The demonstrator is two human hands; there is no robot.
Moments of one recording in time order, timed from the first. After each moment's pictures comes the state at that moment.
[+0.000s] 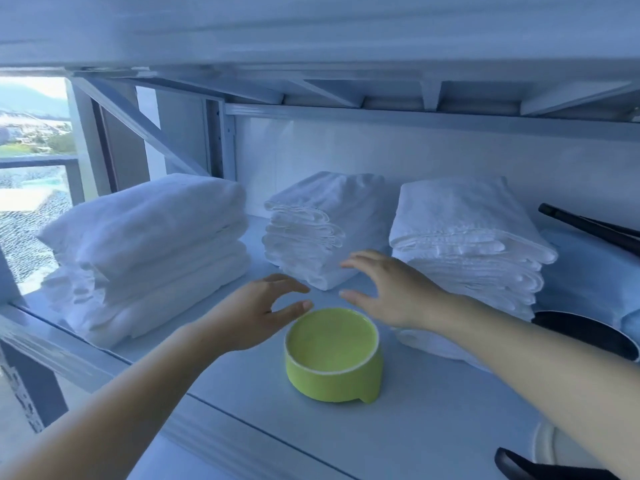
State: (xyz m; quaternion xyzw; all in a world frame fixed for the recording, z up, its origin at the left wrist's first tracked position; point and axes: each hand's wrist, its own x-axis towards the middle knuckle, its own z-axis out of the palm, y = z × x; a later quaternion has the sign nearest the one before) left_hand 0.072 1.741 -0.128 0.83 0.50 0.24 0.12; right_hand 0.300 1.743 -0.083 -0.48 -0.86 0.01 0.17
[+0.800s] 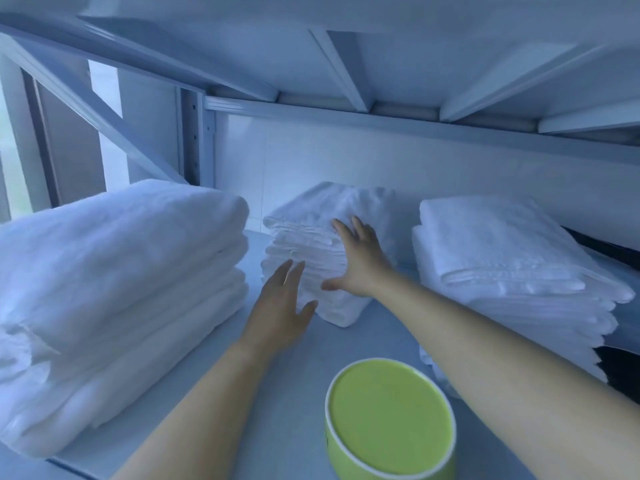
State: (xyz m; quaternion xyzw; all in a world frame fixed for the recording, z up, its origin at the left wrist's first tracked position) left_hand 0.070 1.883 -0.173 0.77 0.50 0.39 0.08; right_hand 0.231 1.909 -0.094 -0.63 -0.76 -0.05 0.19
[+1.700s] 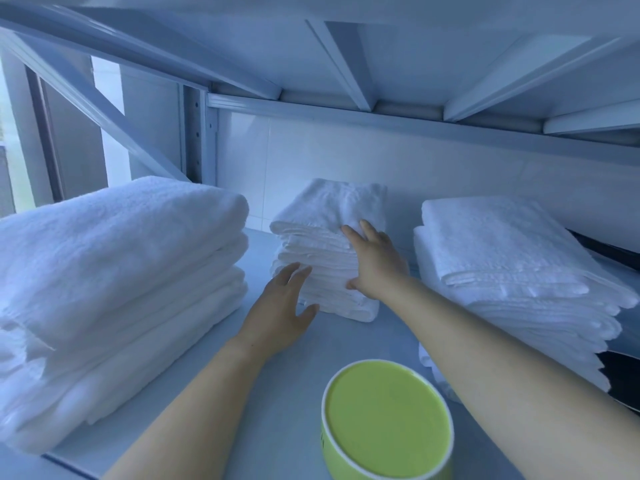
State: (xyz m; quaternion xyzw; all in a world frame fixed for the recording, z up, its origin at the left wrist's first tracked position) left_hand 0.068 1.878 -0.168 0.79 0.49 0.36 0.09; right_hand 0.244 1.896 -0.089 -0.66 -0.74 -0.09 0.13
